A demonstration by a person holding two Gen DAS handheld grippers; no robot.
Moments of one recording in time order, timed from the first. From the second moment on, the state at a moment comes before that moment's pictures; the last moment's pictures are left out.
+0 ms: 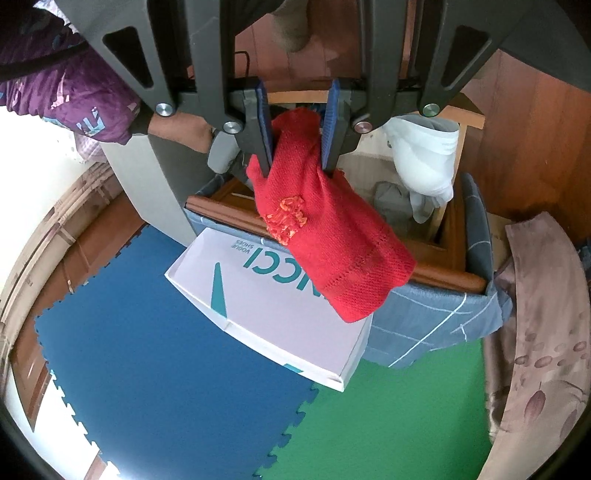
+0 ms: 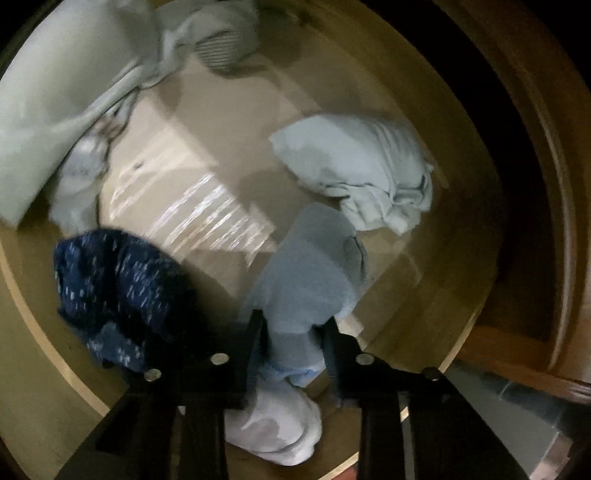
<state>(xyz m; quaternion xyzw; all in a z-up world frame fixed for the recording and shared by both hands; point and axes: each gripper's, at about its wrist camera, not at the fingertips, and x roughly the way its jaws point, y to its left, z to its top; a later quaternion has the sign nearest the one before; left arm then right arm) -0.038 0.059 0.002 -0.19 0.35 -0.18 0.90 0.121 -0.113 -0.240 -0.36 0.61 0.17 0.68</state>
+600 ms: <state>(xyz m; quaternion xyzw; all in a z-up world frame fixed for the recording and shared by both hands) -0.057 0.062 0.045 -0.18 0.31 -0.18 0.92 0.065 -0.134 -0.120 -0.23 0.53 0.22 0.78</state>
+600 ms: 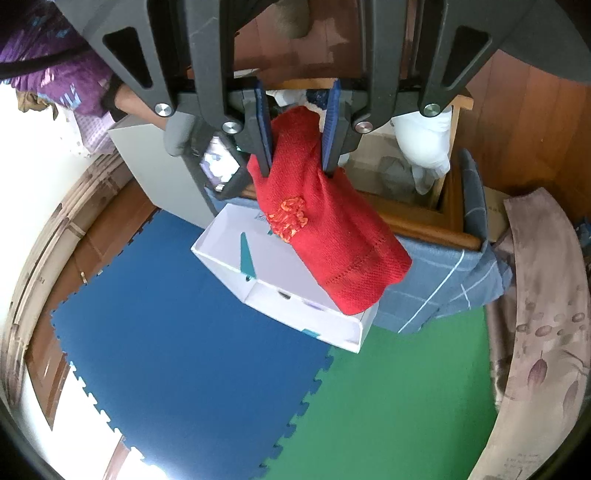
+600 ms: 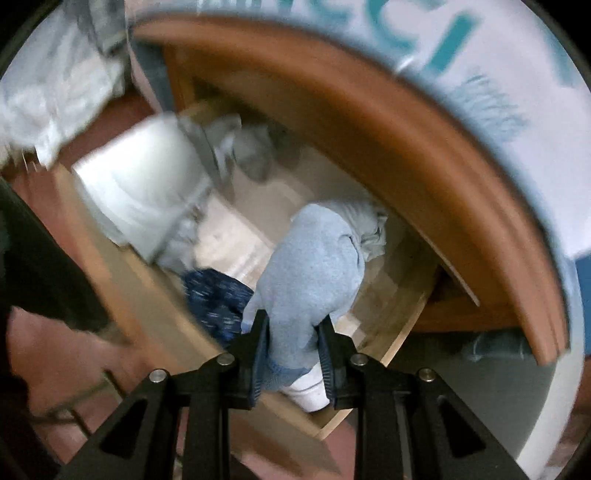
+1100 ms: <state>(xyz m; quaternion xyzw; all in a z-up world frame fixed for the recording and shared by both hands) 0.013 0.029 0.135 -0.15 0.27 -0.22 0.93 0.030 -0.212 -0.025 0.05 0.45 0.24 0.86</state>
